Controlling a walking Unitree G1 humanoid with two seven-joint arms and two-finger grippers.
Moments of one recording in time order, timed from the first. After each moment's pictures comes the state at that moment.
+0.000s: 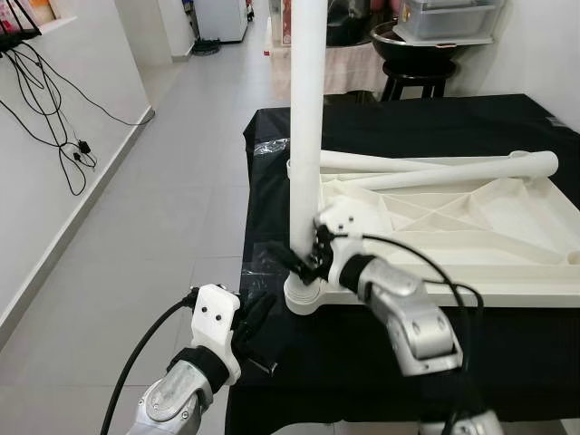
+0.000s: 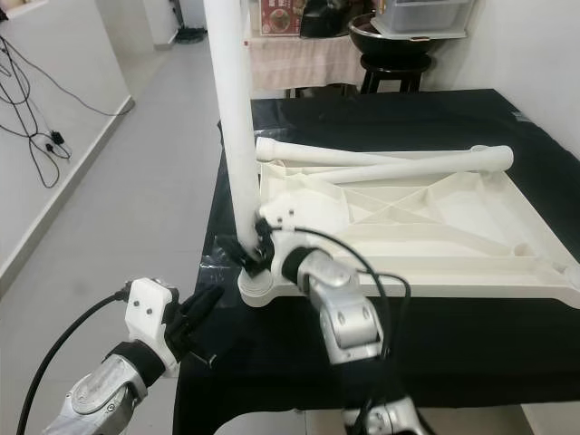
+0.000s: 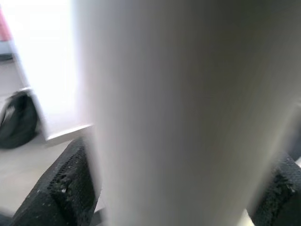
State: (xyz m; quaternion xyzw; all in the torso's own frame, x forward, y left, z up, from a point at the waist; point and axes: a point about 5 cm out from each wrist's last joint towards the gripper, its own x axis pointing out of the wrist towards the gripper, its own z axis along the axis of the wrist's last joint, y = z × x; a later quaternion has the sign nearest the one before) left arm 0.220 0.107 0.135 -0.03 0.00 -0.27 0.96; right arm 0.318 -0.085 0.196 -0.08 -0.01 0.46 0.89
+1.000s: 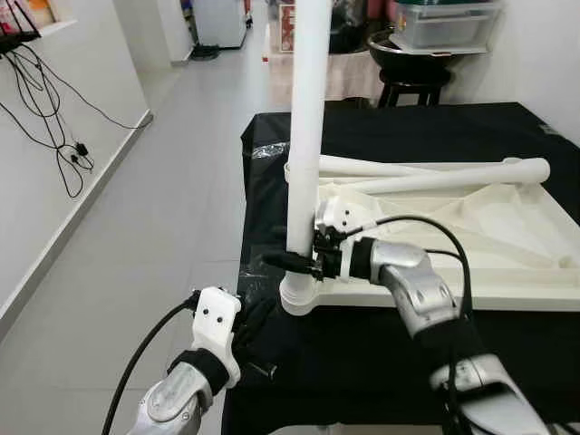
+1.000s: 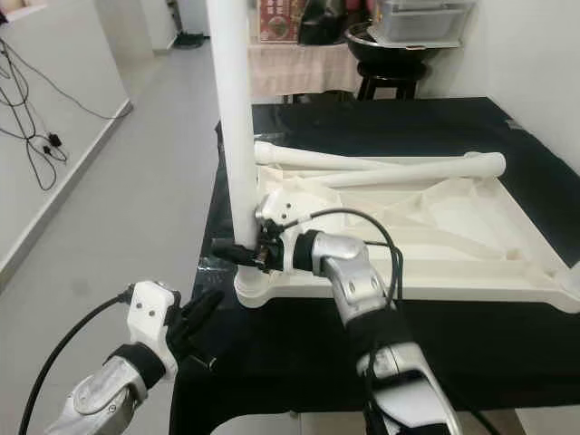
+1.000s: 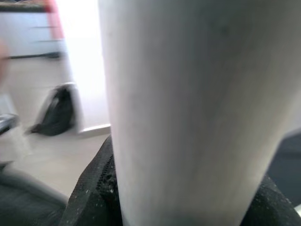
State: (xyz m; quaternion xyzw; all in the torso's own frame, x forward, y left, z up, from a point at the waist) left arm 0.221 0.106 0.129 -0.04 0.01 -0.27 0.96; right arm 0.334 -0.094 0.172 -0.08 -0.01 0.51 0.86
